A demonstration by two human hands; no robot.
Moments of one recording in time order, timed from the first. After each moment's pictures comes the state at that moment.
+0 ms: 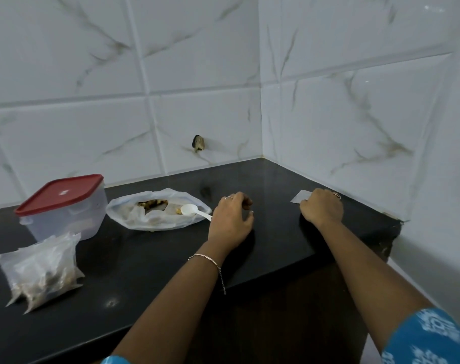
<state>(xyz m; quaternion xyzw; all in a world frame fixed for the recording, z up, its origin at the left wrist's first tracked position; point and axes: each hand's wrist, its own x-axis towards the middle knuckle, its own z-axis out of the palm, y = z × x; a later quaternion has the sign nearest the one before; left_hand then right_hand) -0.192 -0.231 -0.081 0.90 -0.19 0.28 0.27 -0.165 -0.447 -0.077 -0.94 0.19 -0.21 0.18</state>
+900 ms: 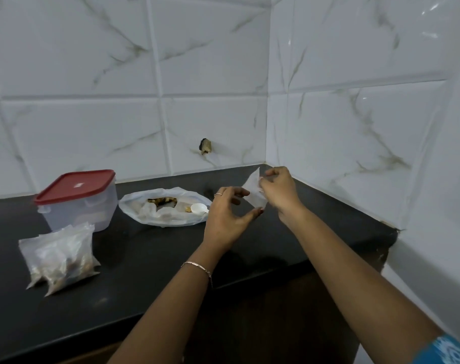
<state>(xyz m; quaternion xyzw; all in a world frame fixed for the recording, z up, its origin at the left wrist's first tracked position) -0.228 -0.207 -0.062 0.81 -0.19 0.30 0.47 -0.206 -0.338 -0.011 -0.75 0.01 -0.22 0.62</state>
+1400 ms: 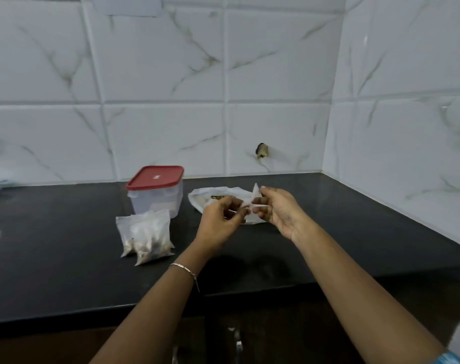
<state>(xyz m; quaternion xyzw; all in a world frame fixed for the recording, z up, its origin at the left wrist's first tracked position) -0.264 -0.076 -0.054 0.80 -0.12 0.24 0.54 -0.217 -0.225 -0.022 -0.62 -0.06 0.07 0.78</state>
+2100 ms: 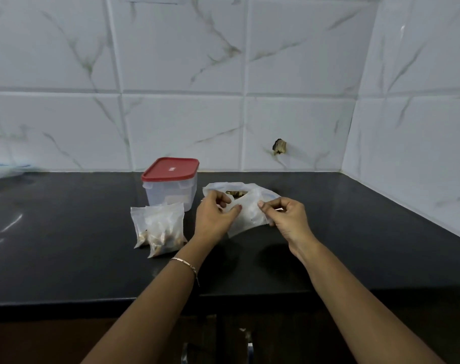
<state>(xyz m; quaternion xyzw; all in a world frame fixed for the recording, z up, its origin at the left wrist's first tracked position) -0.257 -0.043 -0.064 0.80 0.05 0.30 0.52 -0.225 -0.208 -0.058 -0.70 -0.14 -0.07 0.69</state>
